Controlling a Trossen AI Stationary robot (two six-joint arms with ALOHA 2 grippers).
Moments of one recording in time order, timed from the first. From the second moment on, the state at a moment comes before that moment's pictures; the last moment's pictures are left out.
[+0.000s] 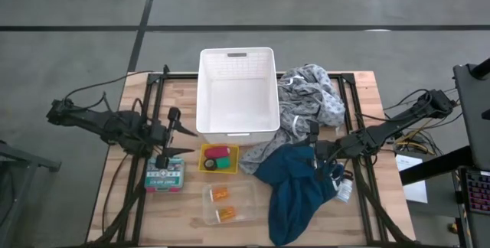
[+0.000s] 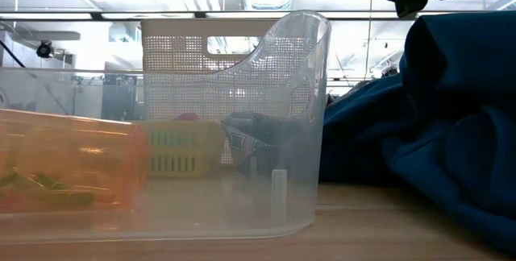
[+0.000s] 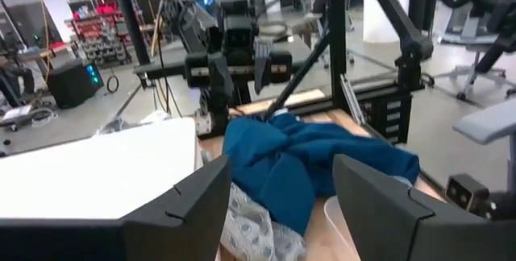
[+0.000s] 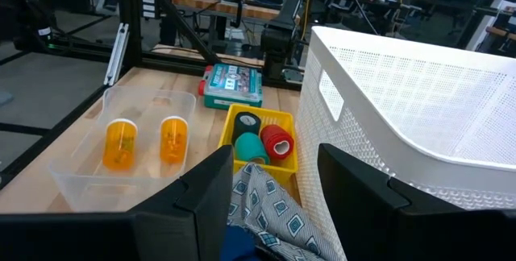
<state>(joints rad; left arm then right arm) -0.28 0.60 0.59 -0.12 -0.11 0.15 0.44 0.92 0.46 0.27 0.44 -0.03</state>
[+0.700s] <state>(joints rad) -0.28 0.60 0.59 -0.21 -0.11 -0.13 0.44 0.92 0.46 0.27 0.44 -0.03</state>
